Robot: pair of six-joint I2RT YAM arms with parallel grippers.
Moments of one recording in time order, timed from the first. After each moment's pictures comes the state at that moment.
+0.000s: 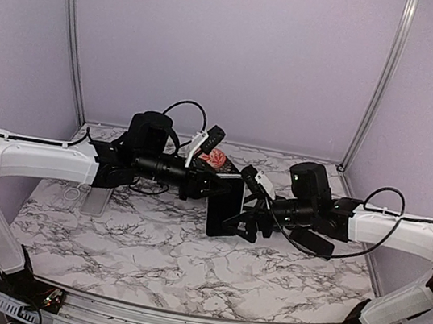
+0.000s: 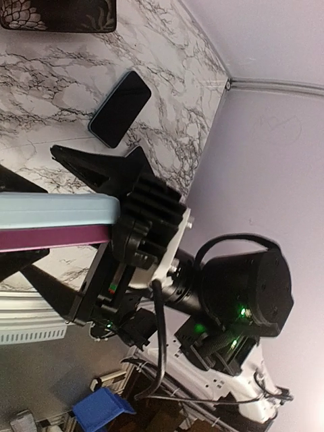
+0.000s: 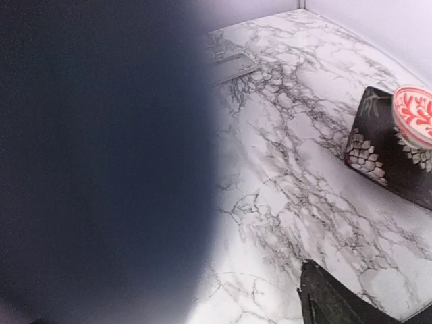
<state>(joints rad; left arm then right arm) -0.88 1.63 1.16 0.20 0.56 -0.19 0.74 1.38 0.84 -0.04 -0.52 -0.05</state>
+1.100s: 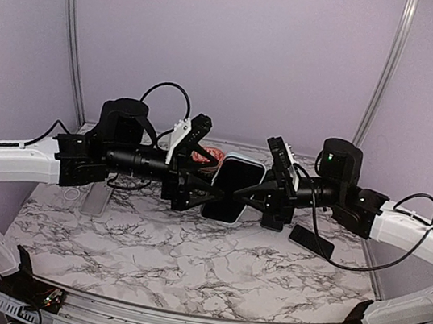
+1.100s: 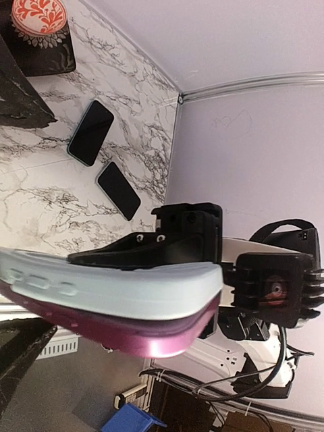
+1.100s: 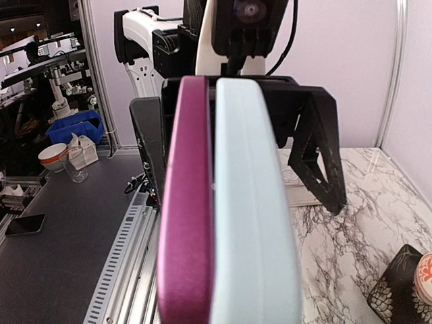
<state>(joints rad) -0.96 1.41 1.13 0.06 0.45 0.03 0.75 1.23 0.93 0.11 -0.91 -0.09</state>
